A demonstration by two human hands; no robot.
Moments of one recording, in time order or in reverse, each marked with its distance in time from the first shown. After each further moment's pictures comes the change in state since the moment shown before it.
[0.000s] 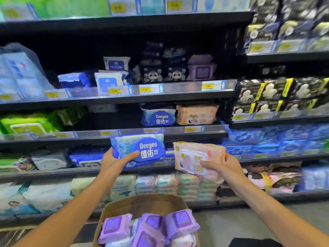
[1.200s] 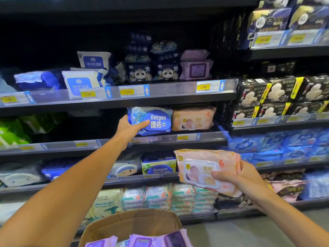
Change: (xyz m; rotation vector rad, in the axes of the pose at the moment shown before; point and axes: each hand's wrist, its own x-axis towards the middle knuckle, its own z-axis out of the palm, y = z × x) left_hand 0.176 0.027 0.109 0.116 -0.077 0.072; right_hand 0.044 -0.008 -0.048 -0.059 -0.039 0.039
